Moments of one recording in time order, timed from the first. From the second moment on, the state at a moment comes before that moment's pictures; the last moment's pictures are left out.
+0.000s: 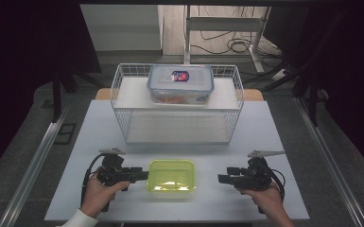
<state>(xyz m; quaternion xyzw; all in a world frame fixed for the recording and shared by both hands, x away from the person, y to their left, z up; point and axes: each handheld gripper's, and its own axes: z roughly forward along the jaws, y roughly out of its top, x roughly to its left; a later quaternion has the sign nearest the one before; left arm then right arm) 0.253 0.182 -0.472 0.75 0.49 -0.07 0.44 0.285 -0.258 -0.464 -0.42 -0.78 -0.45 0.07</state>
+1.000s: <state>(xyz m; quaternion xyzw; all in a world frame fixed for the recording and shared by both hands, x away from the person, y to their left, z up) 0.261 0.192 -0.501 0.68 0.52 -0.16 0.49 0.300 -0.233 -0.489 -0.45 -0.74 -0.48 0.14</state>
